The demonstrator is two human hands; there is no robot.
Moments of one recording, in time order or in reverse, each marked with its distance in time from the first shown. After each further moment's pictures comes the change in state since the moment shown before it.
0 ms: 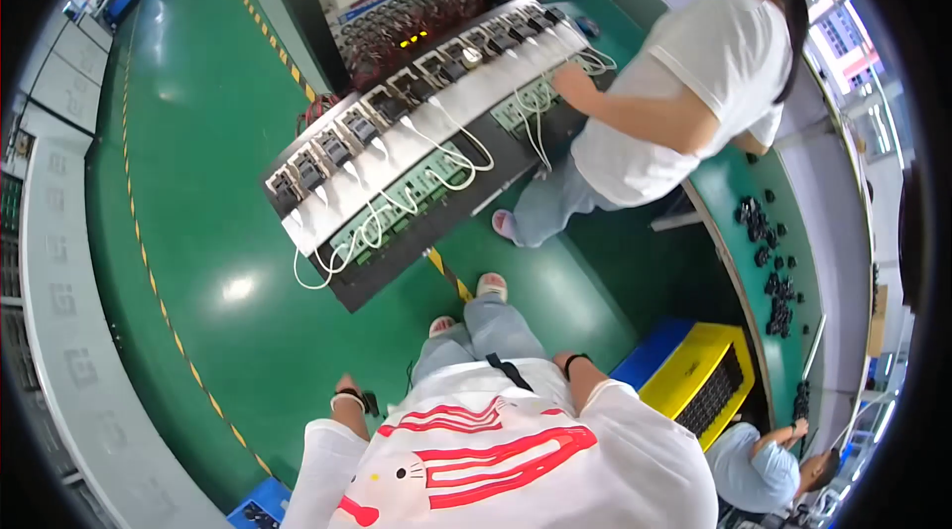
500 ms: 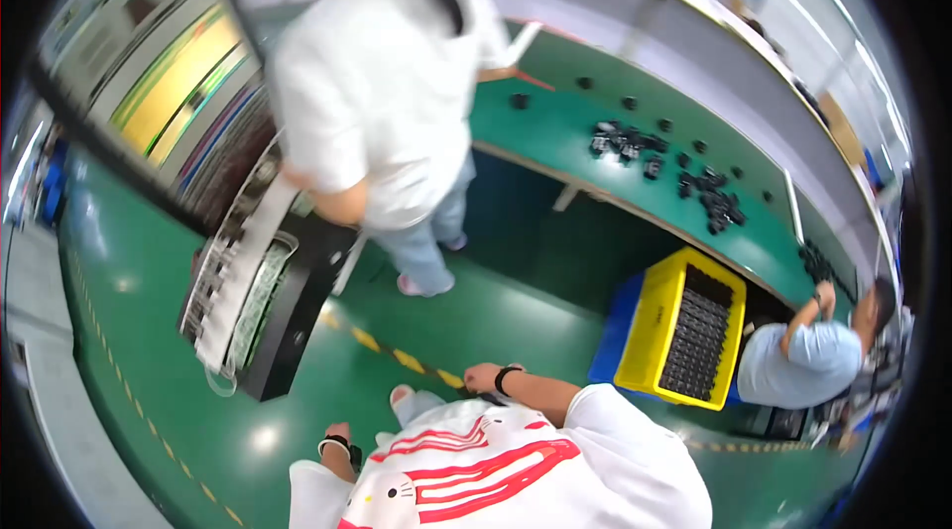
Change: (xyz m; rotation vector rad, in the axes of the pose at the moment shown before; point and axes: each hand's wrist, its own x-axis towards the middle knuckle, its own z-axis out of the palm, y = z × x) left_hand -0.044 0.169 0.021 0.698 0.103 0.456; right_hand -0.022 0.093 -0.023 0.010 0.071 -0.700
